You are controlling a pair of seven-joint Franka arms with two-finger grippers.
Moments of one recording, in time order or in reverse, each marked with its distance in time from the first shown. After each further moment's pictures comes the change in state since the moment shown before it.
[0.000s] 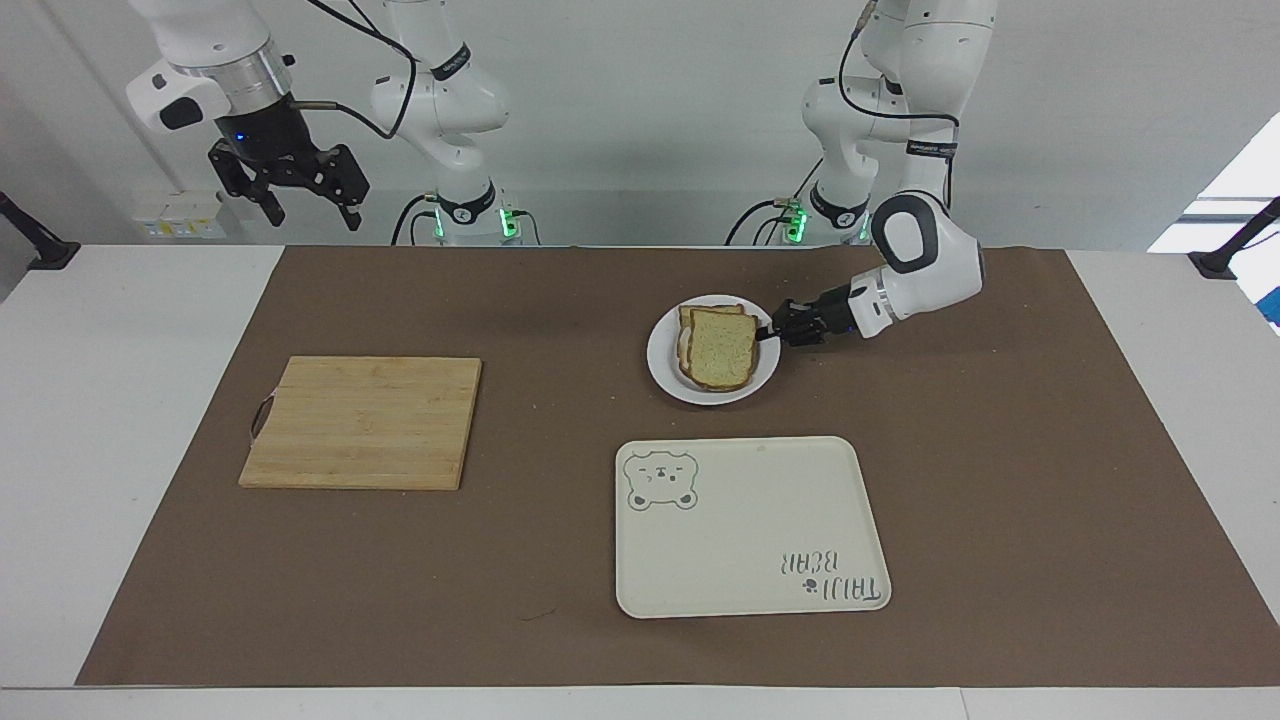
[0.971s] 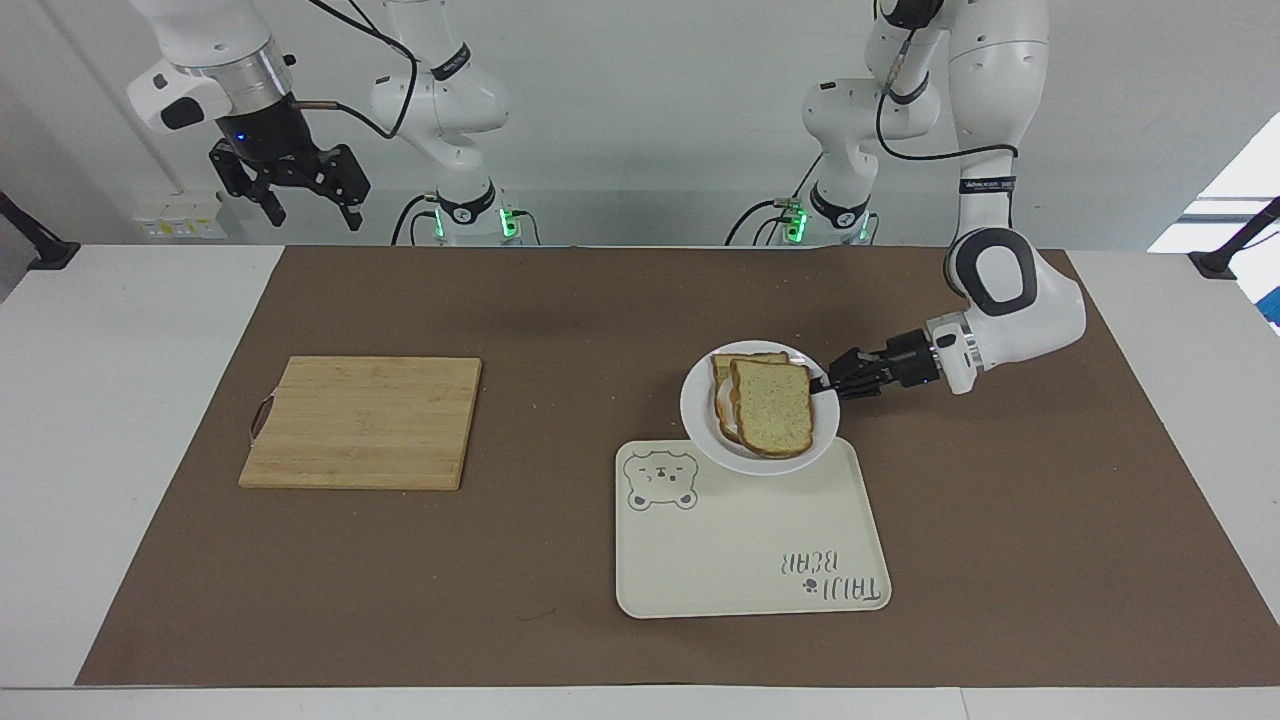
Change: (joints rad) left arm 0.135 0.246 0.002 0.473 0.000 -0.149 -0.153; right arm 0.000 0.000 0.000 0.000 0.000 0.000 0.000
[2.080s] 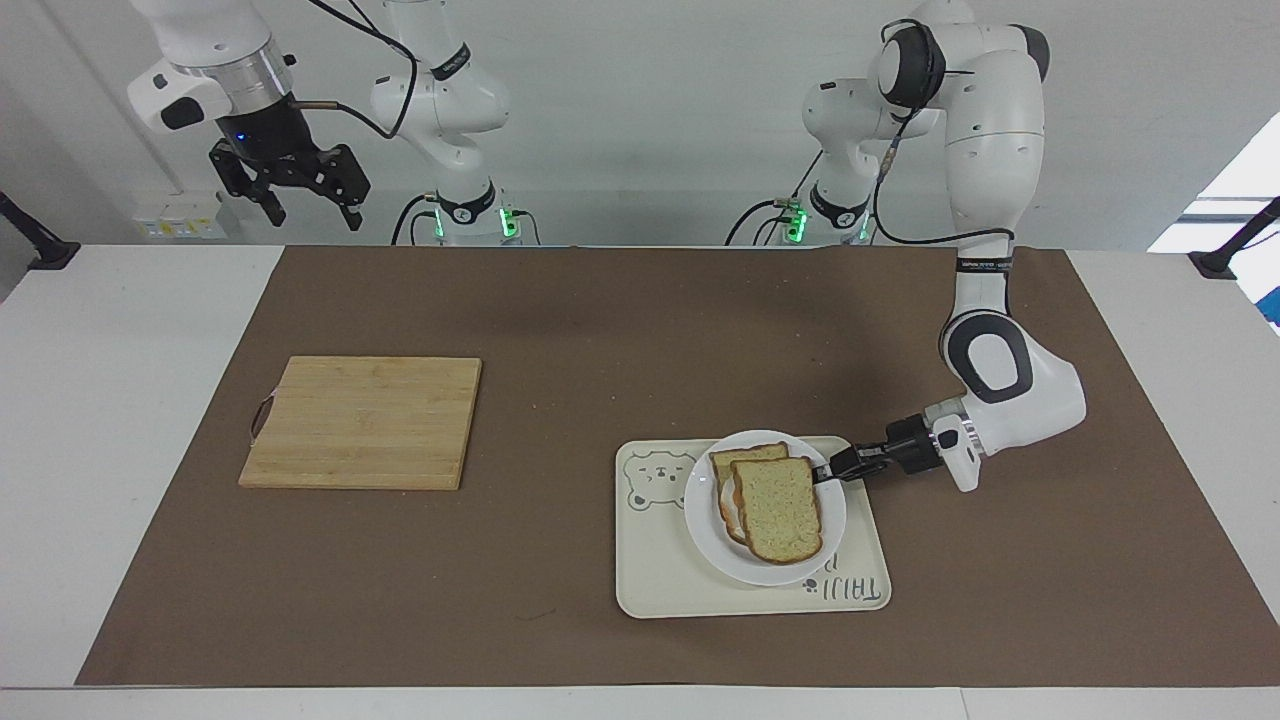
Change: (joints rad) left arm -0.022 0.302 -0.033 0.298 0.010 0.112 -0.106; right arm 0.000 0.000 0.000 0.000 0.000 0.000 0.000
